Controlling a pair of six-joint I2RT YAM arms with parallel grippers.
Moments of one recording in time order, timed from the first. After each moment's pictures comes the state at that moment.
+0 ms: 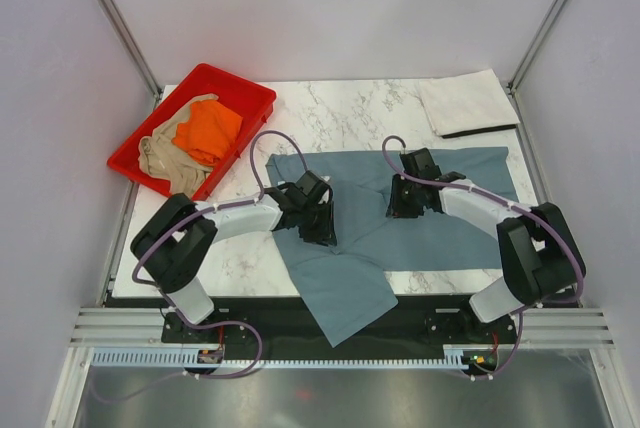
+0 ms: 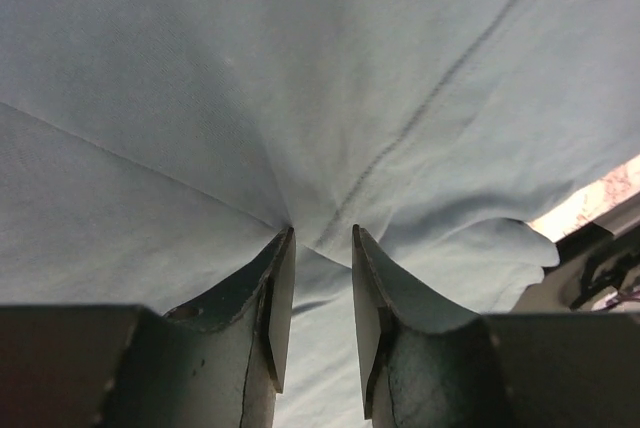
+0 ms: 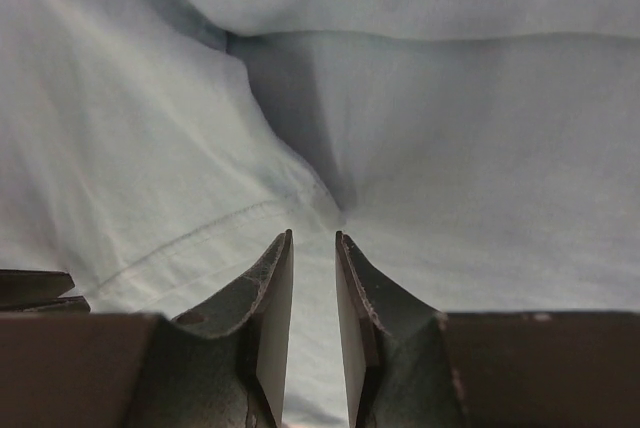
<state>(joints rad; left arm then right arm) -0.78 1.66 0.92 -0.30 0.19 -0.70 0.39 1.51 0.84 -0.37 -0.10 0.49</state>
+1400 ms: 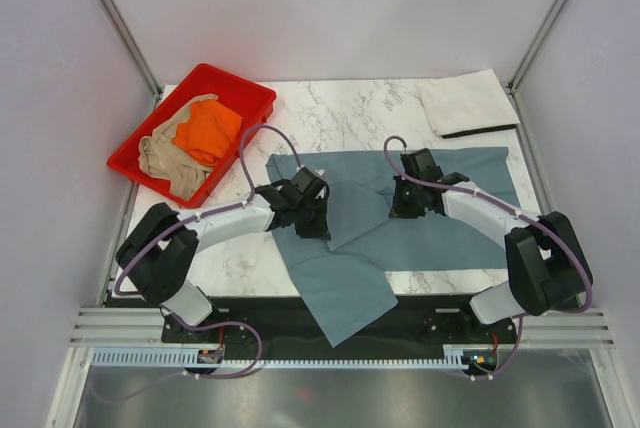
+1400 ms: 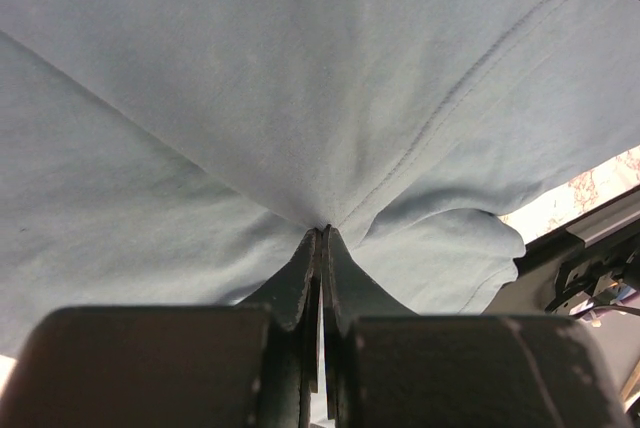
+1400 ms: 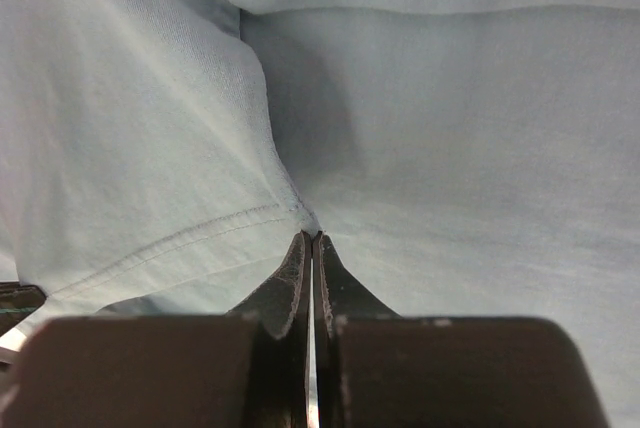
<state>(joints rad) -0.79 1.58 0.93 -0.37 0.12 -0.74 0.41 1.48 0.85 -0.41 -0.07 0.50</state>
